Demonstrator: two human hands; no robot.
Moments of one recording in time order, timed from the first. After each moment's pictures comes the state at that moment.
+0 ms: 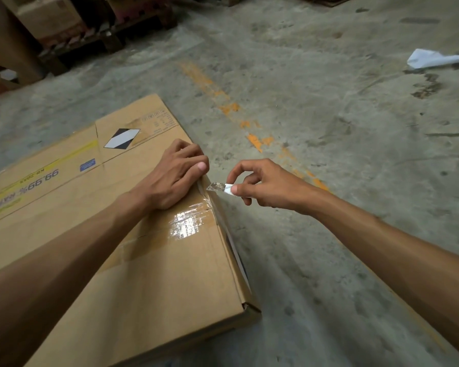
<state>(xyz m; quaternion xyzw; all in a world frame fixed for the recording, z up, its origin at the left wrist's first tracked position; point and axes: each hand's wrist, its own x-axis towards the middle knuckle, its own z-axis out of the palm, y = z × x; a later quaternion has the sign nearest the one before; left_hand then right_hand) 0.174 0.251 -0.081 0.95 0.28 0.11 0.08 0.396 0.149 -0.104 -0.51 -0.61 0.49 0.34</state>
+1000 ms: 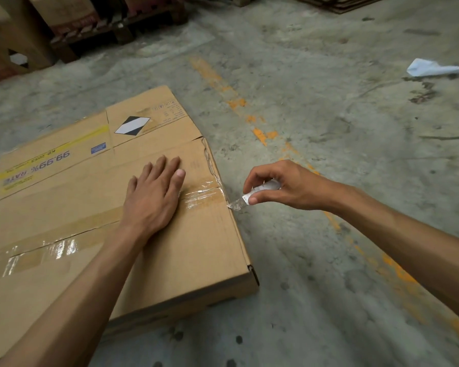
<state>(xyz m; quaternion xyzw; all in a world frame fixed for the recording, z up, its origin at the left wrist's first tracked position) 0.120 0.167 -0.100 0.79 0.61 0.09 0.07 0.408 0.115 -0.102 -0.45 -0.77 0.36 0.28</state>
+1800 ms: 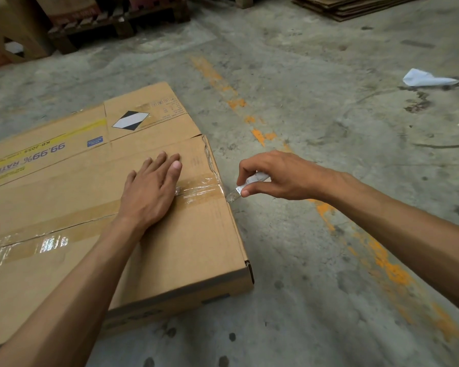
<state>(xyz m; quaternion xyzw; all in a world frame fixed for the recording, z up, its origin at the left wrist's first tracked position) 0.119 0.164 -0.094 0.77 0.61 0.12 0.12 0.403 0.130 -0.084 -0.45 -0.85 0.20 0.18</state>
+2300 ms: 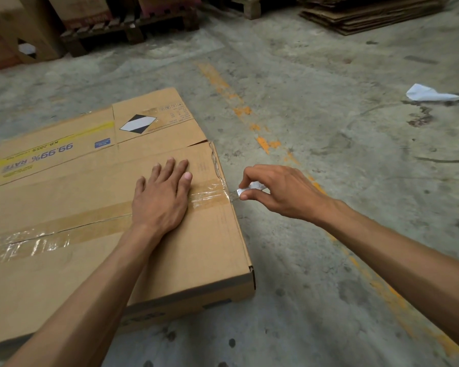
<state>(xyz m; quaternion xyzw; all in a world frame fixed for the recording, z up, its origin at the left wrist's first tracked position) 0.131 0.155 -0.101 0.76 0.64 0.09 0.07 0.388 0.120 -0.108 -0.49 -0.83 0.11 0.26</state>
